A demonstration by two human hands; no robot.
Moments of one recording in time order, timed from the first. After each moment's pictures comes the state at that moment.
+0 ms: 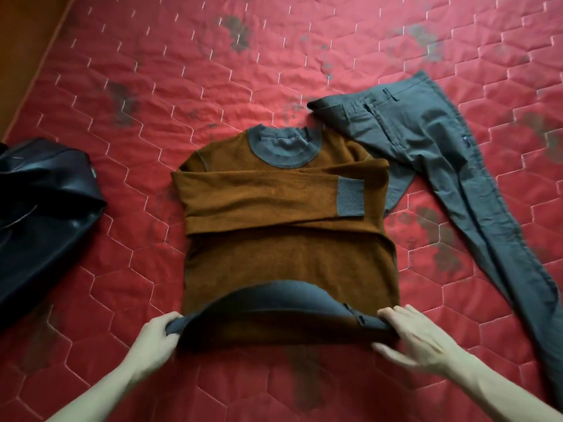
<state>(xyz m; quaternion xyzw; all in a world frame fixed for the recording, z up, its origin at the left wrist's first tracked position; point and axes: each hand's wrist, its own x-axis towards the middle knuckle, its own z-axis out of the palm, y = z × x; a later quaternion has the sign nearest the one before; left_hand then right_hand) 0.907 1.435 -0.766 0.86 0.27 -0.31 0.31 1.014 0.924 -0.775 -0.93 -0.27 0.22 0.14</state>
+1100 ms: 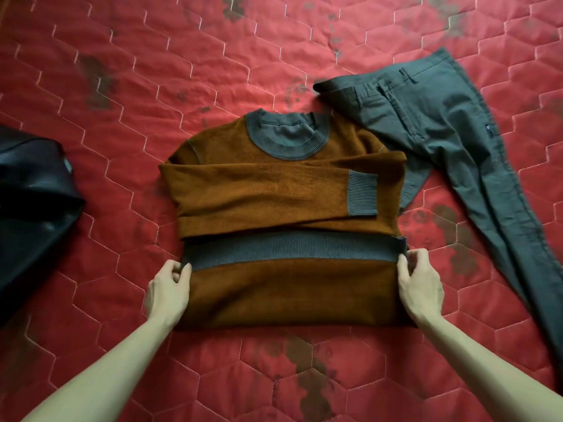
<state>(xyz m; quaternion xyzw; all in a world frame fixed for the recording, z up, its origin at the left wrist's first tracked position) 1.006 1.433 -0.828 0.87 0.40 -0.11 0.27 1.093 0.983 -0.830 -0.94 0.22 0.10 0.24</state>
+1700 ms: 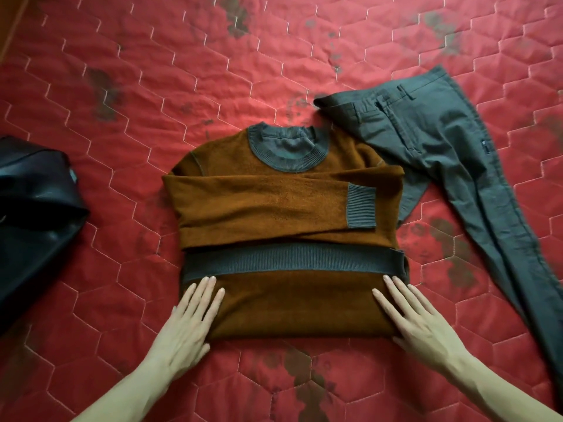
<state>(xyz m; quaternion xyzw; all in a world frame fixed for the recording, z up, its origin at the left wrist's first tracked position) 0.953 1.432 -0.840 0.96 -0.18 -0.21 -0.07 1.056 0.930 -0.825 -0.92 -0.33 0.20 -0.05</state>
